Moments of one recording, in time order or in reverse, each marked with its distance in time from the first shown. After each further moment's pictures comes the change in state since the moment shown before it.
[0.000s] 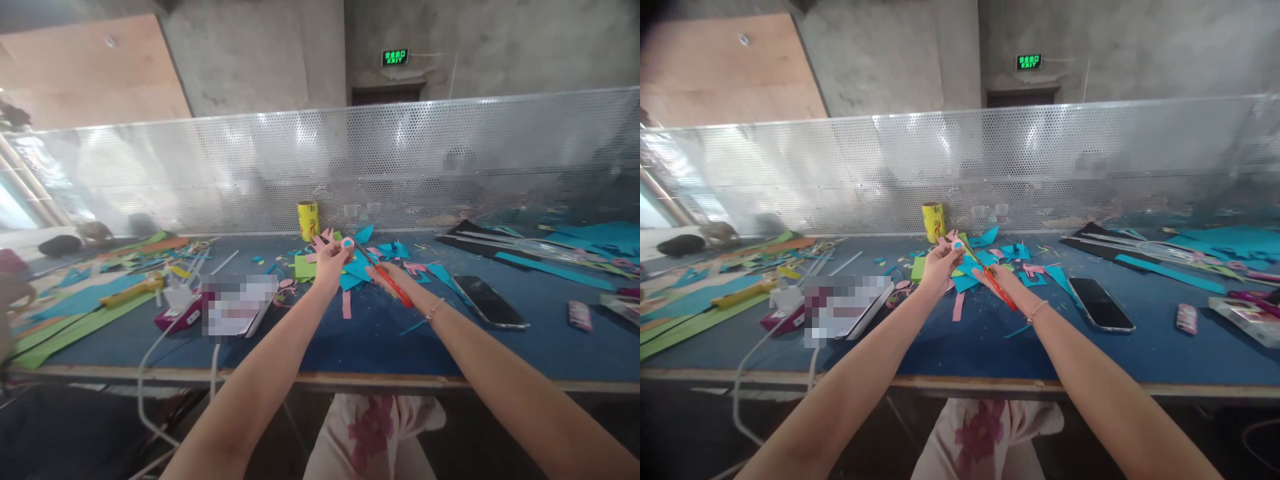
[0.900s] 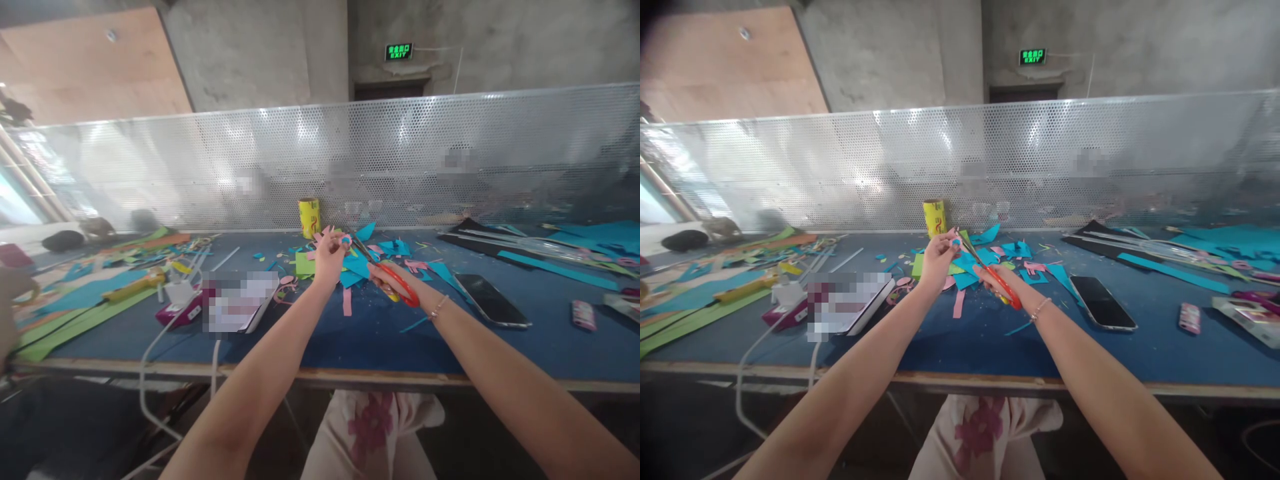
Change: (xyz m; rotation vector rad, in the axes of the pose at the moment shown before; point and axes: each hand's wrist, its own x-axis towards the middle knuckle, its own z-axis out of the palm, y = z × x) left_hand 0.000 0.004 -0.005 0.180 0.004 0.194; right_hand -0.014 -0.038 -0.014 0.329 -0.314 0.365
